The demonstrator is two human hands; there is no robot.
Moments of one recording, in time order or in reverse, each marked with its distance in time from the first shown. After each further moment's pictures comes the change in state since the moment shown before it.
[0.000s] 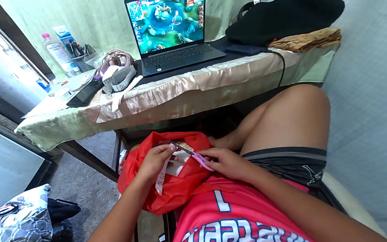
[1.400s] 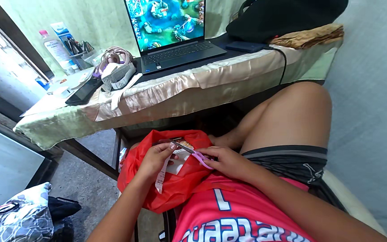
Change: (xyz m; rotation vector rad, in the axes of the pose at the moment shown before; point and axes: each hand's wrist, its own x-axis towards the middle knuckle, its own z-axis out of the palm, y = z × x) left_hand 0.000 0.000 0.000 0.024 -0.008 -0.001; right_hand -0.001 0.001 0.003 -0.109 0.059 -0.042
